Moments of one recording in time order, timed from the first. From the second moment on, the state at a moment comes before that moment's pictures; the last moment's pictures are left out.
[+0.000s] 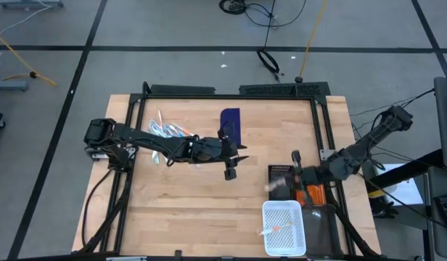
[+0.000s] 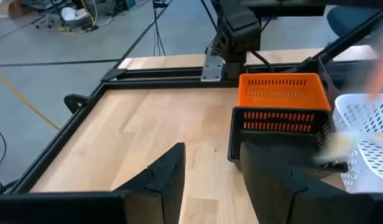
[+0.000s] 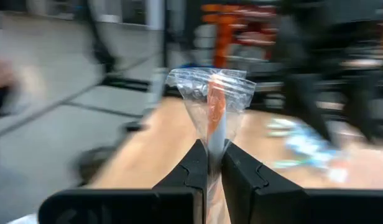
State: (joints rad) left arm -0.10 1.71 1.25 0.10 -0.28 0.03; right arm 0.68 0.78 0.51 0.15 0.42 0.02
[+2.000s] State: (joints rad) left arm -0.09 1.71 1.25 0.11 -0.29 0.02; right arm 0.90 0.95 0.51 -0.07 0.34 0.41
